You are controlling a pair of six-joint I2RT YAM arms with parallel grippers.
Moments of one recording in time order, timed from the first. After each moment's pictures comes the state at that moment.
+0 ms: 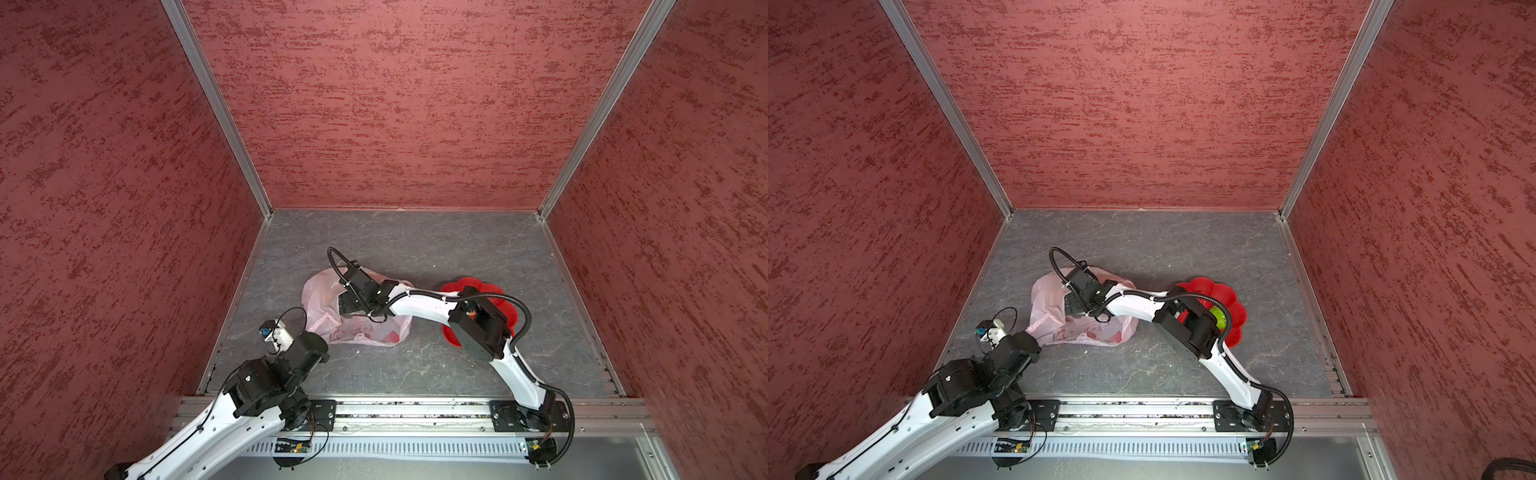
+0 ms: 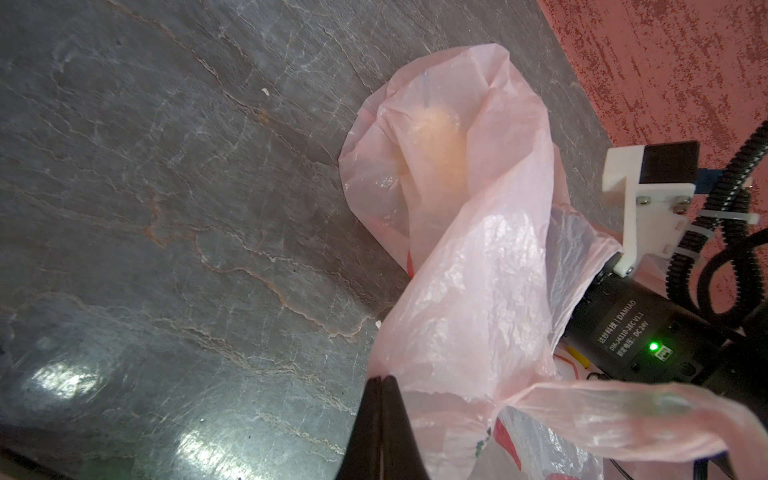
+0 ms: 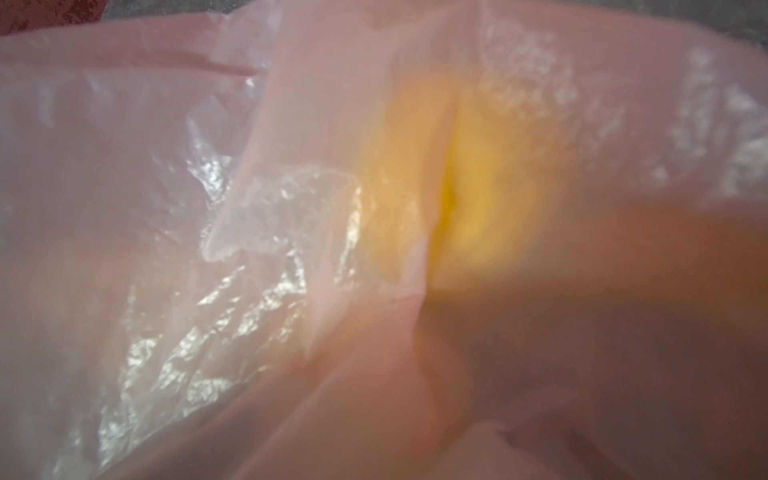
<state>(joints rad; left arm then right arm) -0.84 0.37 0.52 -1.14 -0.58 -1.50 1.00 2.30 1.77 -0.32 0.09 0.66</state>
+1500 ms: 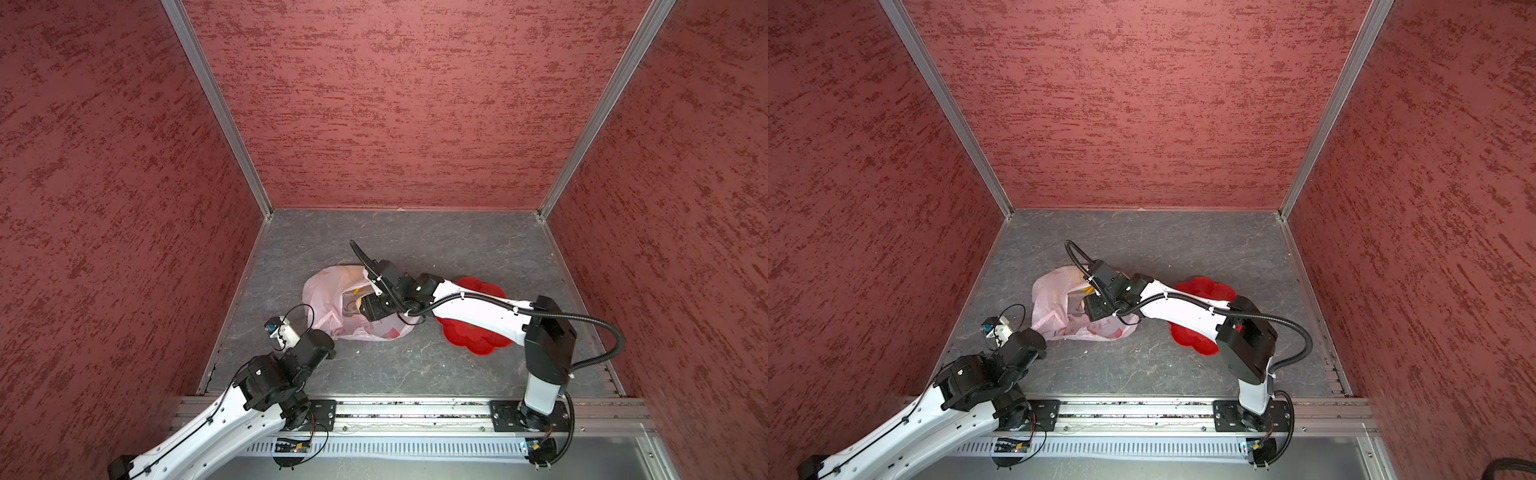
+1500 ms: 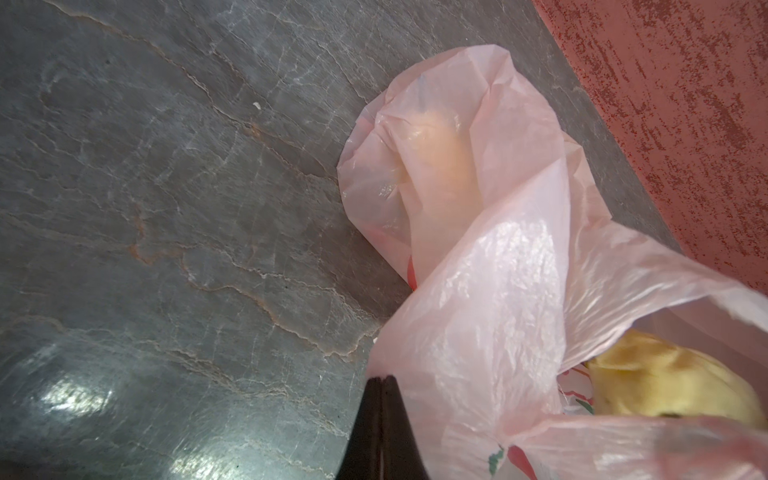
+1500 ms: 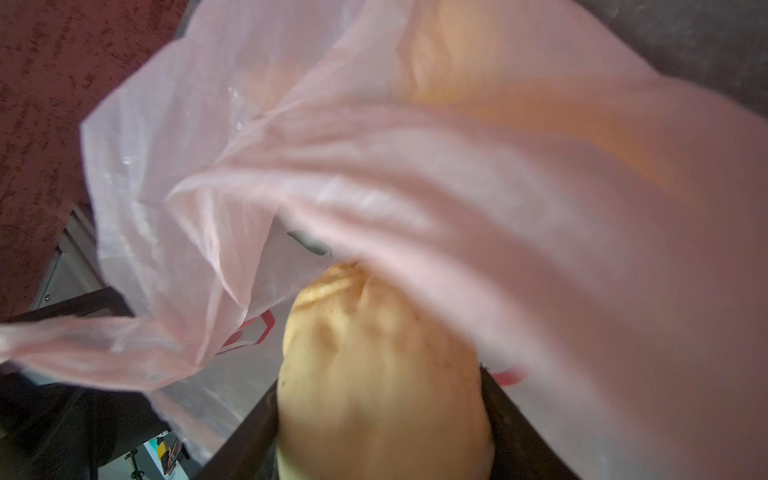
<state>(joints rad) -0.84 0.44 0.49 -1.06 -0.62 -1.48 1.01 1.81 1.49 -0.57 -0.08 0.54</state>
